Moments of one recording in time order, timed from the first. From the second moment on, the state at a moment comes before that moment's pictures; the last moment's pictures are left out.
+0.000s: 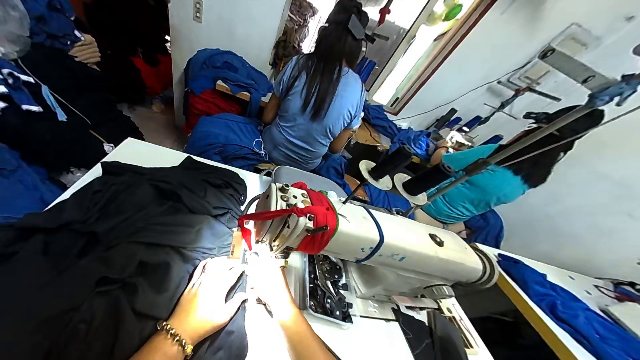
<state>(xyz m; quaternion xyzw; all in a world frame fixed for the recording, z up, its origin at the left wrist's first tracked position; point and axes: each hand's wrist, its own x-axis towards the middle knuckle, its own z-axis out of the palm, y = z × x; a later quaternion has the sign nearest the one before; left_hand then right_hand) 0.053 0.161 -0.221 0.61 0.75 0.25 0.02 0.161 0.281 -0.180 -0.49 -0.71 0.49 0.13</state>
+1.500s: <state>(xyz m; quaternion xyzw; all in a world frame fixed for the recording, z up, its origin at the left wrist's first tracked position) 0.039 0.154 -0.215 0.67 0.72 0.17 0.06 0.178 0.234 -0.176 -0.45 -0.88 0.12 -0.01</state>
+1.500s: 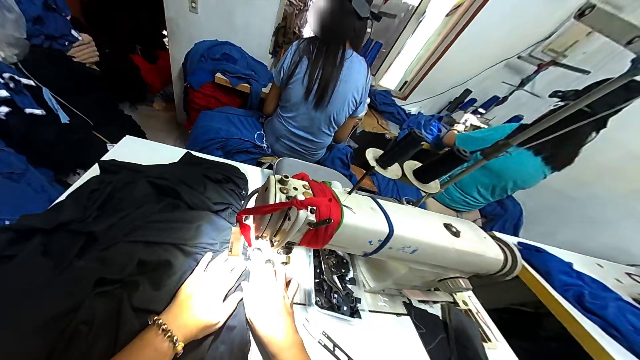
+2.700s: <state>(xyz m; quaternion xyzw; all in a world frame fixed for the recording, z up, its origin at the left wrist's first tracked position) 0.076 0.166 -0.201 0.55 0.79 0.27 -0.06 0.477 0.453 -0.040 -0.51 -0.71 0.07 0.48</state>
